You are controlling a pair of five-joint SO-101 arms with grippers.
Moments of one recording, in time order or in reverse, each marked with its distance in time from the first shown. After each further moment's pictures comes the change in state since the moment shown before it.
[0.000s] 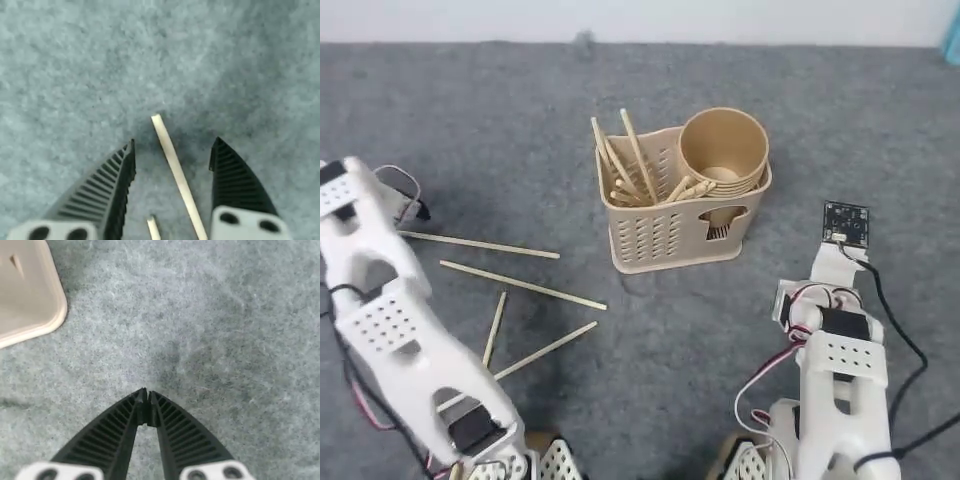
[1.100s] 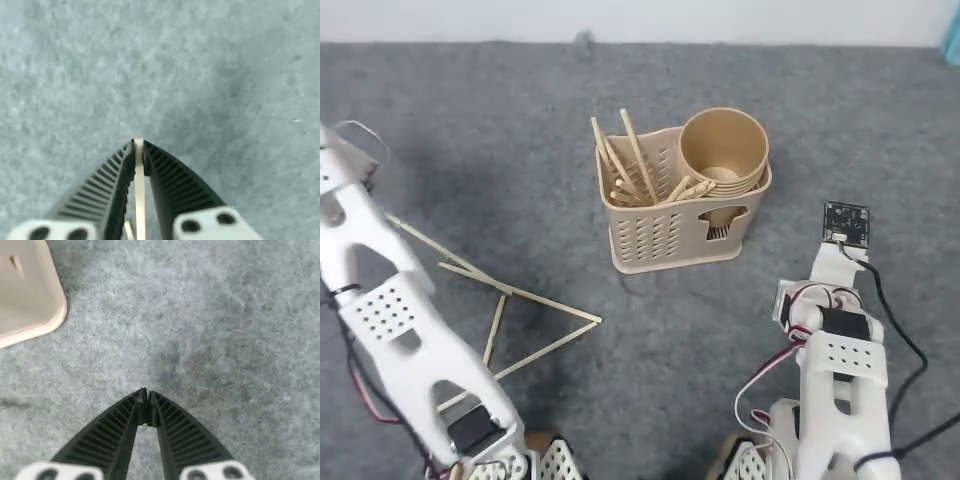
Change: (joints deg) left arm -0.4 10.1 -41.1 17.1 -1.9; right arm 0.0 0.0 0.0 0.0 0.0
